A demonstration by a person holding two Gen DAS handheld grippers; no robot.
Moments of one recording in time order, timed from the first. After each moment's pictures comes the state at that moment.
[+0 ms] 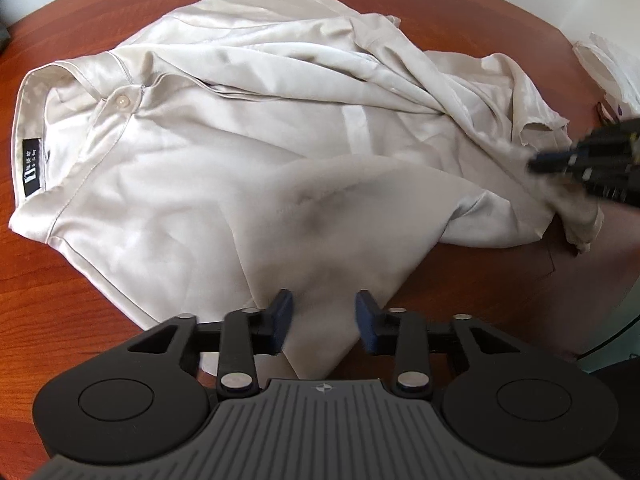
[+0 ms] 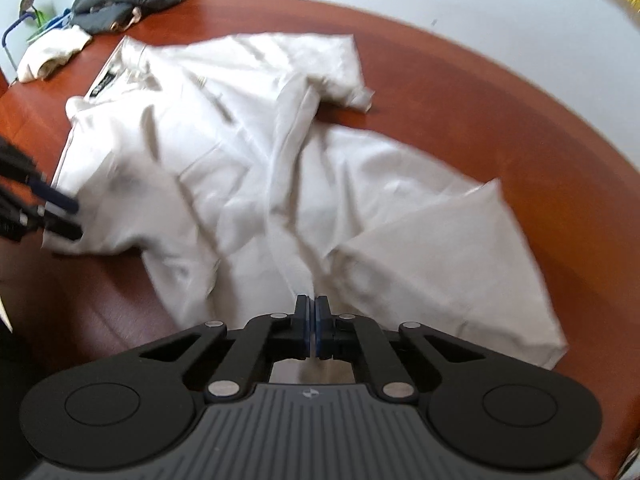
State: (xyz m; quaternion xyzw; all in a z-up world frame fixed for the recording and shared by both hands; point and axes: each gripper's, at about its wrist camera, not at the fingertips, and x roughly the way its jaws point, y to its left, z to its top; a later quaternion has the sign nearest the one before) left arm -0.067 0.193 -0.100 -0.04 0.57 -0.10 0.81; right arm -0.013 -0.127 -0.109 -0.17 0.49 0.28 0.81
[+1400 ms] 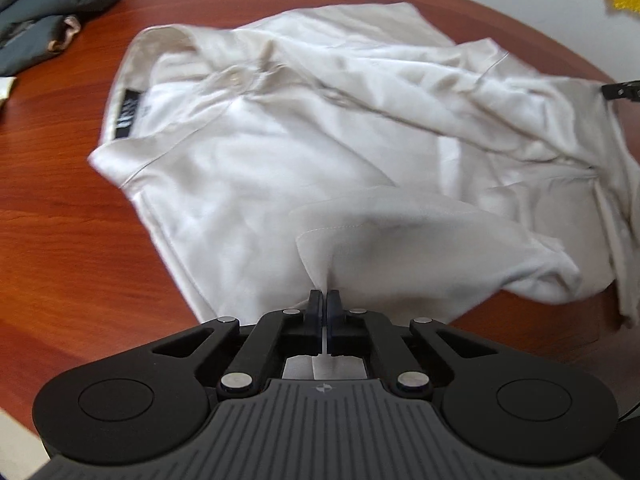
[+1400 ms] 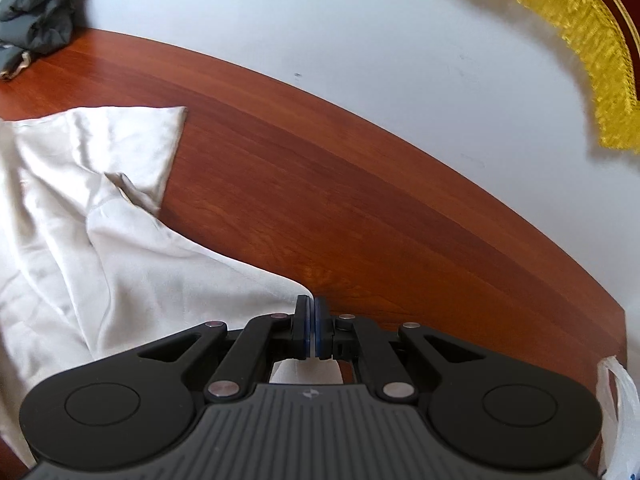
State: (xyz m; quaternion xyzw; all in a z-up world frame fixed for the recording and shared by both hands) left arm -0.084 0.220 -0.096 -0.08 0.55 0.06 0.83; right arm 0.142 -0.170 -0.098 -0.22 0.45 0.18 0.84
